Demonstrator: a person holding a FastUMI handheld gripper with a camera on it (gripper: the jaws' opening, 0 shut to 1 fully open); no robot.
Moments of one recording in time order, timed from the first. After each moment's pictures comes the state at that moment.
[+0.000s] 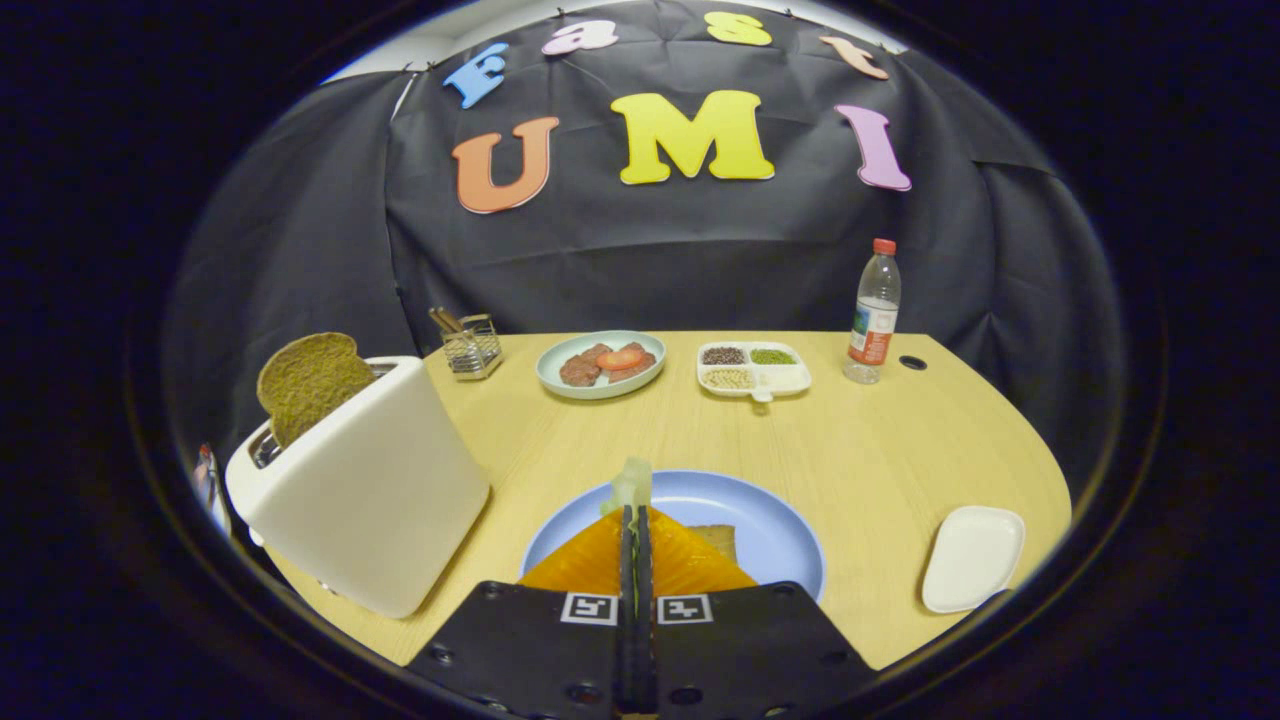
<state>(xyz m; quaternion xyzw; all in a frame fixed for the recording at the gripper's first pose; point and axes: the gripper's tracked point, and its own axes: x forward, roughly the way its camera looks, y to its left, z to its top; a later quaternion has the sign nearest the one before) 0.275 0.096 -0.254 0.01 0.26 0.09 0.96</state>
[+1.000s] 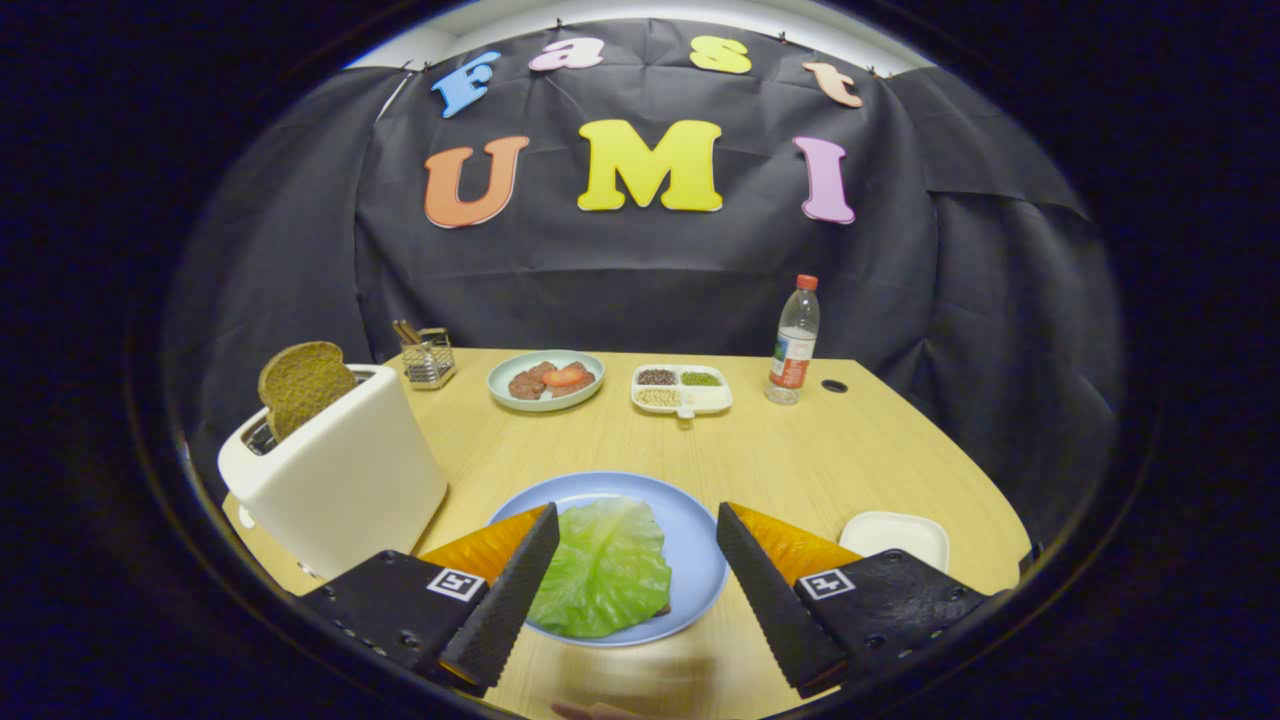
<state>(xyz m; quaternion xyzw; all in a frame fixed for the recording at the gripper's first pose) 0.218 0.054 -0.205 -0.02 0.22 0.01 0.97</state>
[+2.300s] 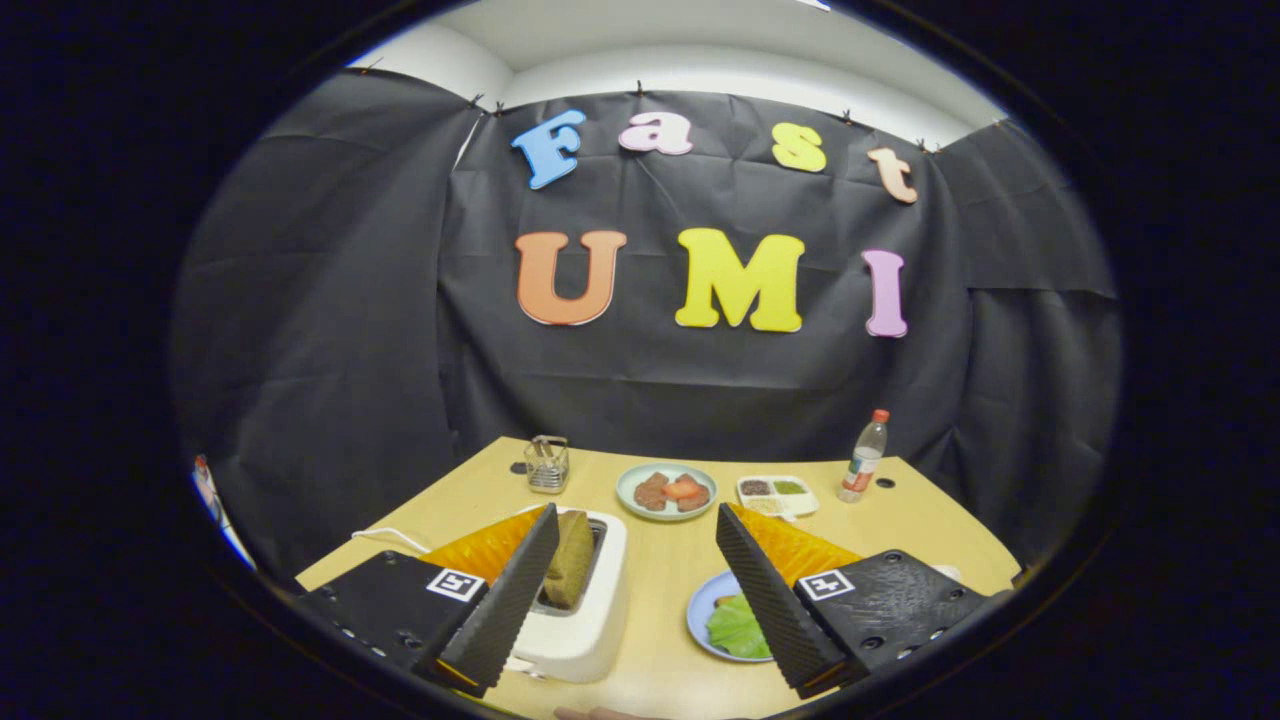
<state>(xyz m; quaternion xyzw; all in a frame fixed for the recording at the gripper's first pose) 0.190 0.264 -0.077 -0.04 0.12 0.06 0.99</state>
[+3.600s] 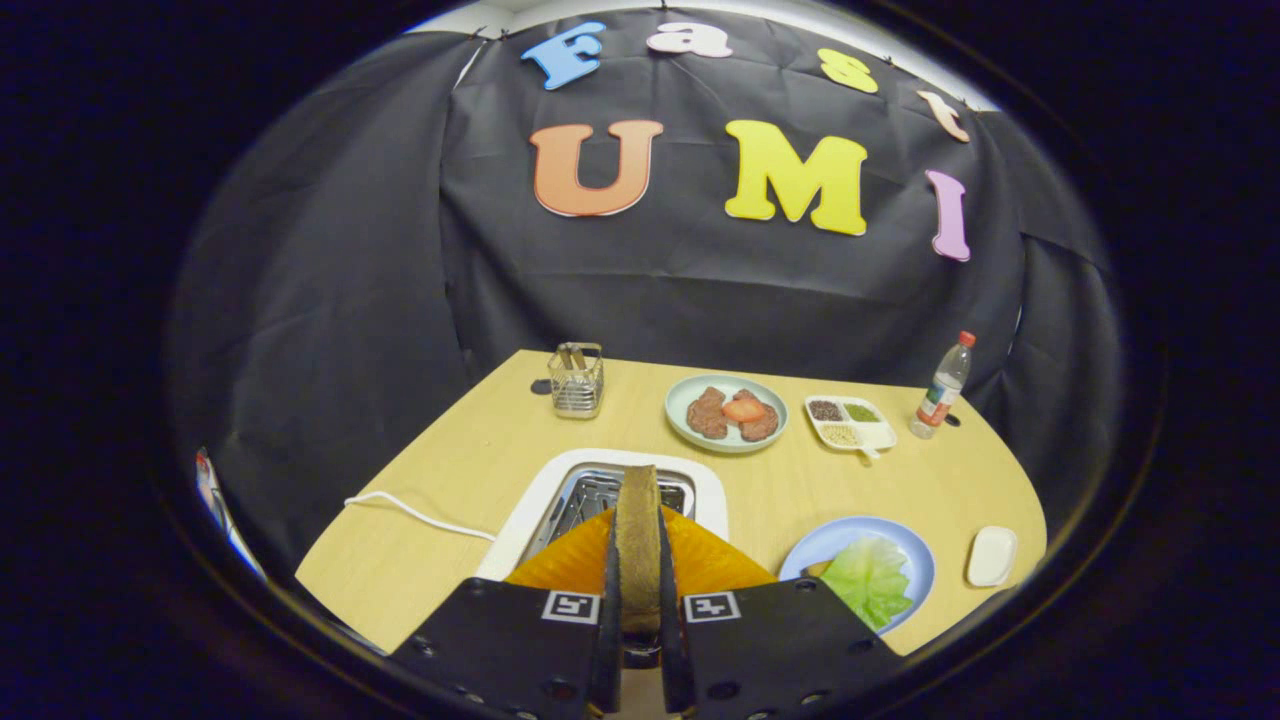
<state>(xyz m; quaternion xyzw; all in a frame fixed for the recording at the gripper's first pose) 0.251 0.317 -0.168 -0.04 0.25 0.08 0.96</state>
